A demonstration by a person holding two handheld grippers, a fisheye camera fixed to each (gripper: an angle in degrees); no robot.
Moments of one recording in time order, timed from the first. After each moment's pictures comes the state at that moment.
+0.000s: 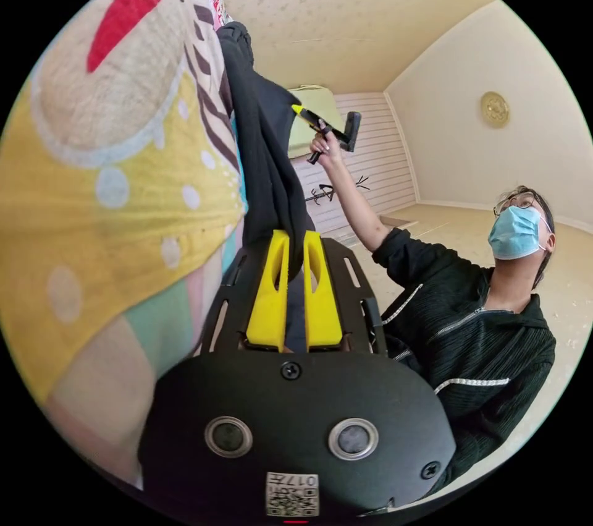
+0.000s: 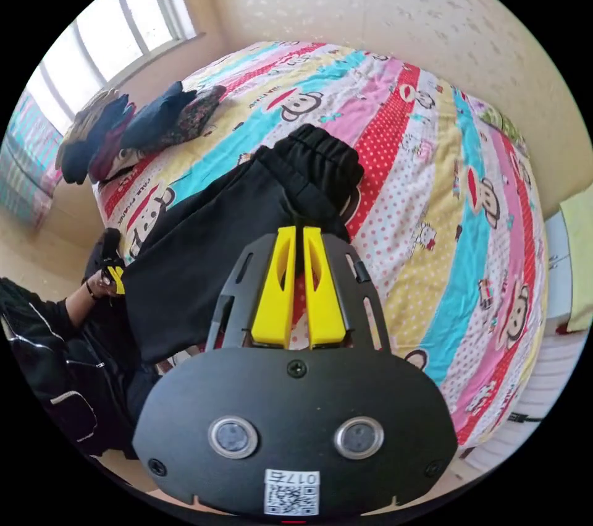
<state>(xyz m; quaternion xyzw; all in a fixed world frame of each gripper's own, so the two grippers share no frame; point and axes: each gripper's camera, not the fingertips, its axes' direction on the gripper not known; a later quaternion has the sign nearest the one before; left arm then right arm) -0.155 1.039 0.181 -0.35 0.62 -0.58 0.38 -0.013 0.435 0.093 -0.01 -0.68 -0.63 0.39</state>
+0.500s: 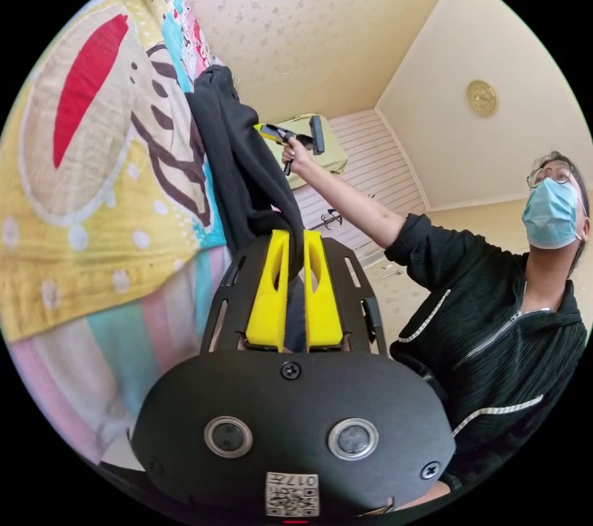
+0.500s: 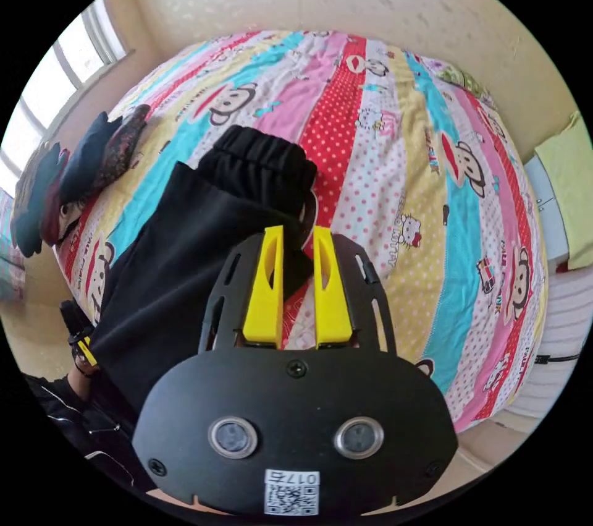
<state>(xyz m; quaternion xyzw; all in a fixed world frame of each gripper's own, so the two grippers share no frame) -0.165 1.015 0.152 -0.32 0.58 -0.59 0.47 -0.181 0.574 0.087 -0.11 -0.58 -0.62 0.52</state>
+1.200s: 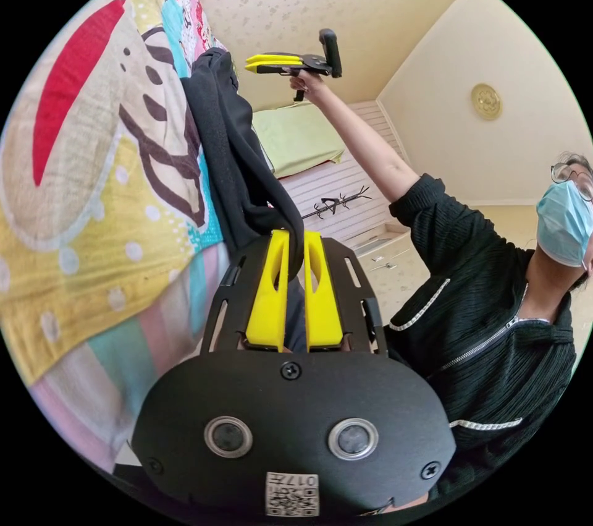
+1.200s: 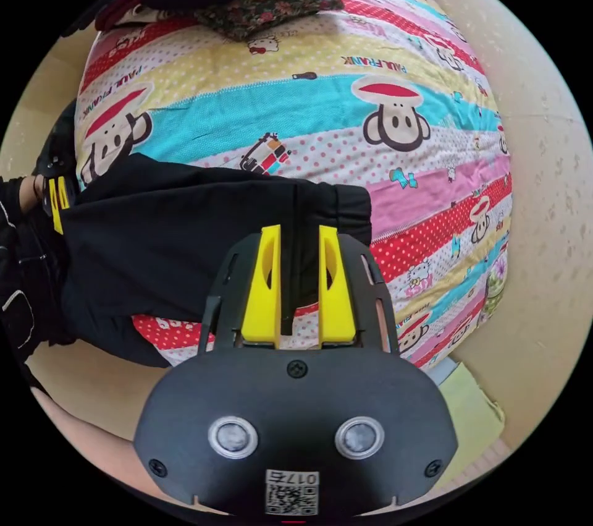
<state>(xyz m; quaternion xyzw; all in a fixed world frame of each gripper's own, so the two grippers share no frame) -0.161 1.018 0.144 -0.33 0.60 -0.59 0.43 -0.209 0.785 -0.202 0.17 -0.40 -0.88 0.20</state>
